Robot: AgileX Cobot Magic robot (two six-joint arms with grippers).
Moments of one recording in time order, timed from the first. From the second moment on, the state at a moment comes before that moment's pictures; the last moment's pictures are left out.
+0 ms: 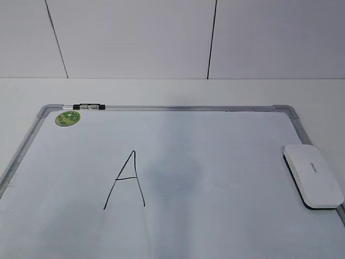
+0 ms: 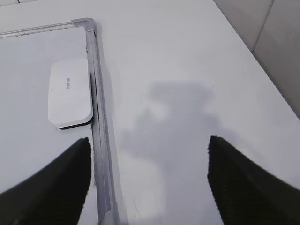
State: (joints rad) left arm 0.01 0.01 -0.51 -0.09 1.11 0.08; right arm -0.06 -0.02 -0.50 -0.19 1.15 0.10
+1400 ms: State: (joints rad) left arm 0.01 0.01 -0.51 -0.09 1.11 0.08; right arm -0.06 -0.02 -0.50 -0.15 1.15 0.02
